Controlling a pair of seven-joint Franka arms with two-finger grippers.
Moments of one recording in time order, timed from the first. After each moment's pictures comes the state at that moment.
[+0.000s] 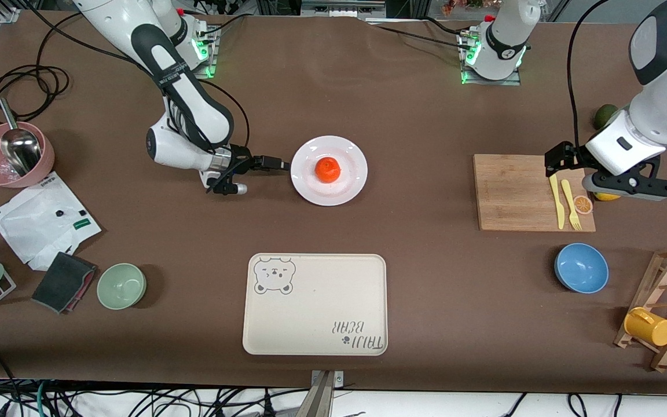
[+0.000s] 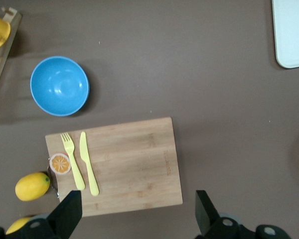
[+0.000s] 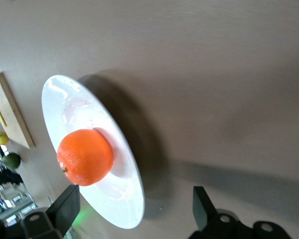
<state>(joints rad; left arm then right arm) -0.06 0.05 -0.02 -1.76 0.01 1.76 0.06 0.20 0.42 0.30 -2.23 1.20 2.45 -0.45</state>
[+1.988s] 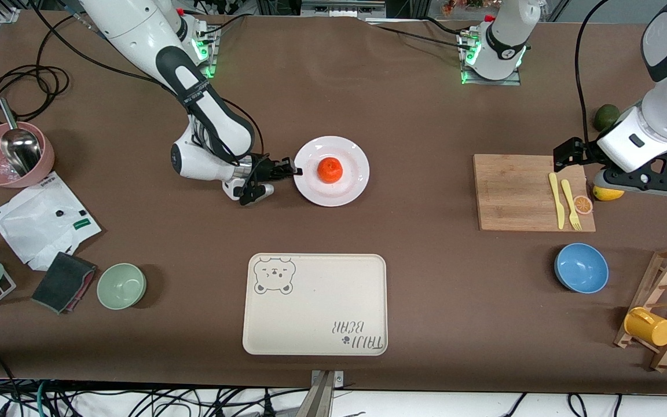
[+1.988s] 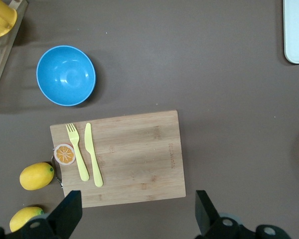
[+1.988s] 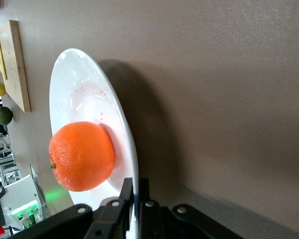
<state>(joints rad) -0.03 0.04 -0.01 -1.76 0.01 1.74 0.07 0.26 0.56 0.30 -2.11 1.21 2.45 -0.70</state>
